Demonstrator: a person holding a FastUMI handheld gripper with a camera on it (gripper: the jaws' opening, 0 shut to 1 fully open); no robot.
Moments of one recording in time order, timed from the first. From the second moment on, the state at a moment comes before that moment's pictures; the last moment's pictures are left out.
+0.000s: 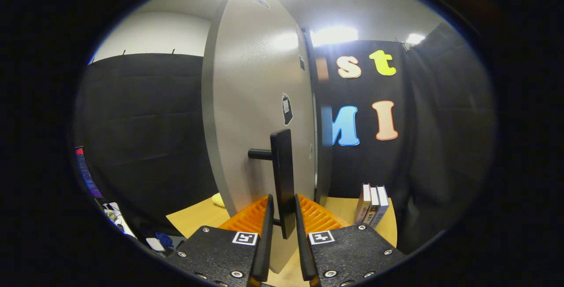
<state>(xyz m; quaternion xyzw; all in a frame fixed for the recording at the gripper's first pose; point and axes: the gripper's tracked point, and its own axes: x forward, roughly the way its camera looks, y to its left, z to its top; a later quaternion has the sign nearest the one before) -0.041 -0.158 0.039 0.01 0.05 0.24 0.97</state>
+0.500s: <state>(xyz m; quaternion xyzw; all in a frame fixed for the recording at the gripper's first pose) -0.041 -0.184 0.041 -0.04 0.00 0.15 0.99</state>
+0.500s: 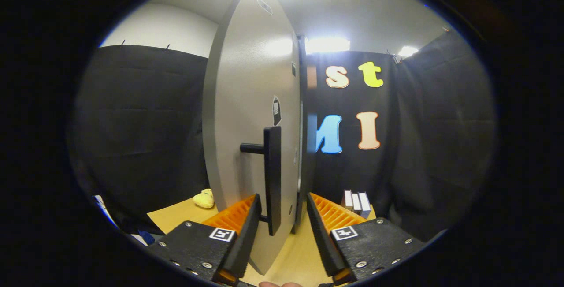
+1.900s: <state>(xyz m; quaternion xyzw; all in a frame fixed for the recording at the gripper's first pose) -0.070 0.024 -0.219 -0.01 -0.03 0.05 1.00</state>
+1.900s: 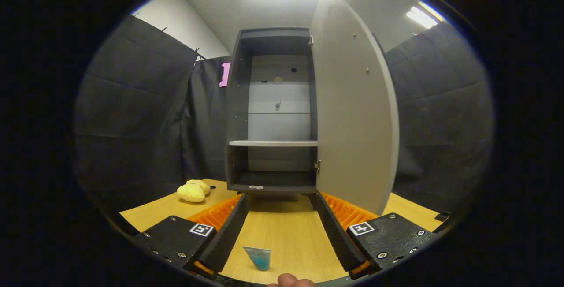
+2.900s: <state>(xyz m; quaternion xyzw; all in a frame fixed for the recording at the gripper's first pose) -0.026 0.053 -0.430 -0.07 0.09 0.05 0.99</state>
